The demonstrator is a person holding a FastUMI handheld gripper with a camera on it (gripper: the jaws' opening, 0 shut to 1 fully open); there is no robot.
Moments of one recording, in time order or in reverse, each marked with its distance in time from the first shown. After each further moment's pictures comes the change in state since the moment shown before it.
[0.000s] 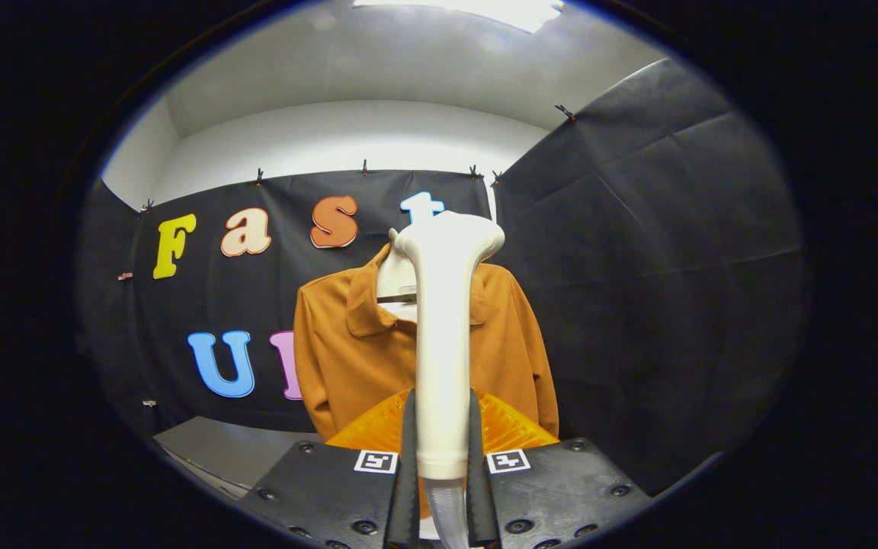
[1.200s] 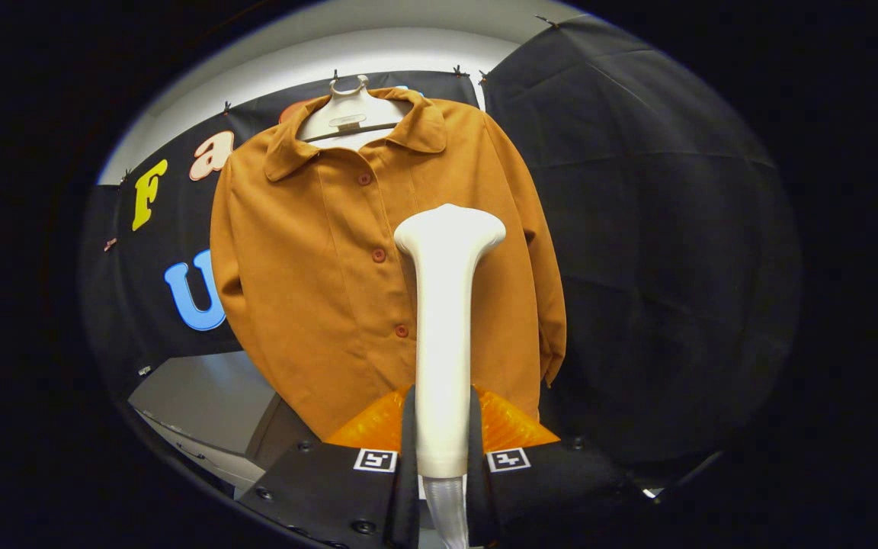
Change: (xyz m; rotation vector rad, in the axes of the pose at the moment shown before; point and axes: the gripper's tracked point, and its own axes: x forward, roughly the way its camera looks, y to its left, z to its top) arm 0.045 -0.057 -0.196 0.029 0.398 0.010
